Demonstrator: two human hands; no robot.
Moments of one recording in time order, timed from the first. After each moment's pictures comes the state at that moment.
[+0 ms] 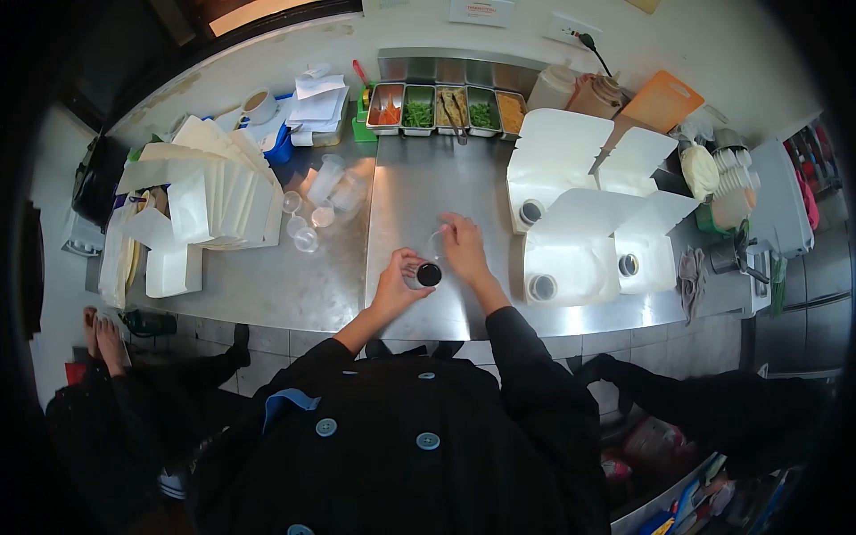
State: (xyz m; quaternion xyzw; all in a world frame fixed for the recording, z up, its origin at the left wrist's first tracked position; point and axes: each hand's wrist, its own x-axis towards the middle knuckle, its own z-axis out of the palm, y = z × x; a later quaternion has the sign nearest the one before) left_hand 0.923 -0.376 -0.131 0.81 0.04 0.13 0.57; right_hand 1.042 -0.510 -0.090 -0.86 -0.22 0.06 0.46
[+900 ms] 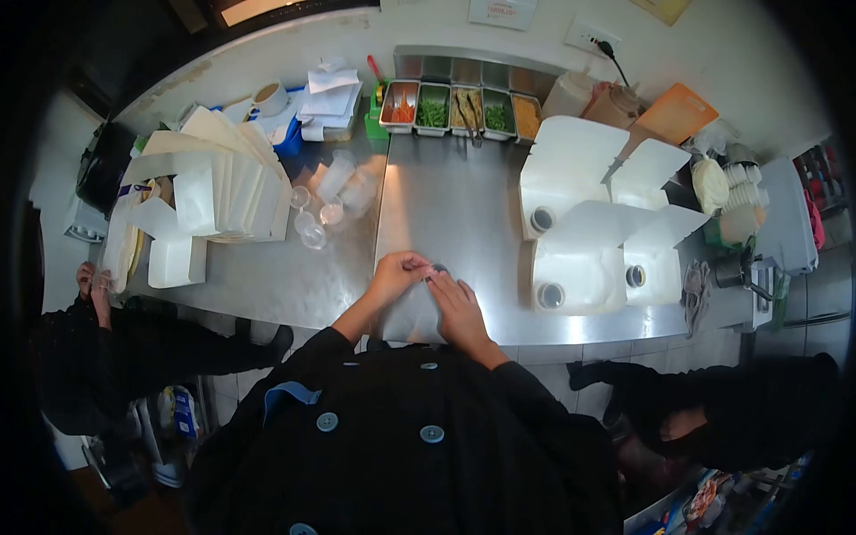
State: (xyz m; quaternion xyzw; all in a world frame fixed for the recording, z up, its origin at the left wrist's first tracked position) left_hand 0.936 -0.352 -0.123 0.73 0.12 -0.02 0.67; right_hand 0.943 -0.543 -0.098 -0.84 -0.45 -0.04 0.29
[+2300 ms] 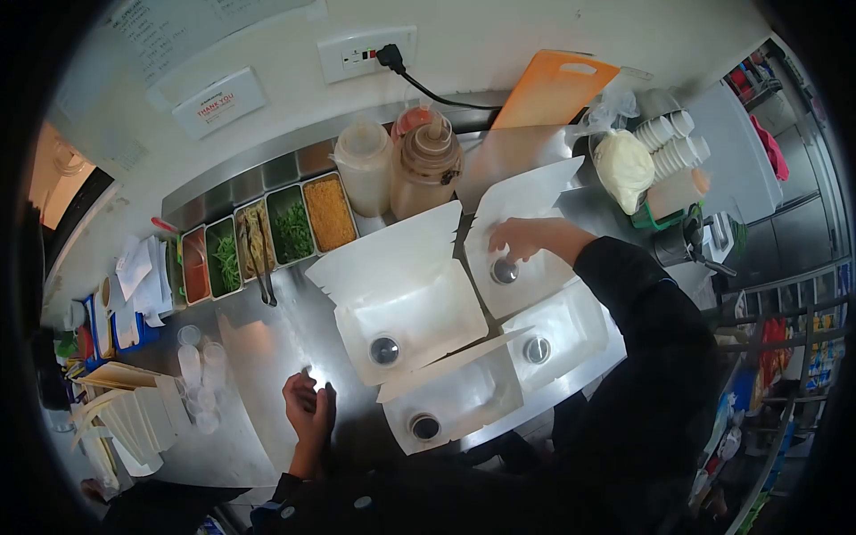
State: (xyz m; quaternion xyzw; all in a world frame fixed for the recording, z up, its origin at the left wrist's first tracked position) left_hand 1.024 -0.441 -0.113 0.80 0.21 0.13 0.54; right_hand 1.395 -0.796 -0.016 -0.83 -0.23 0.50 0.05
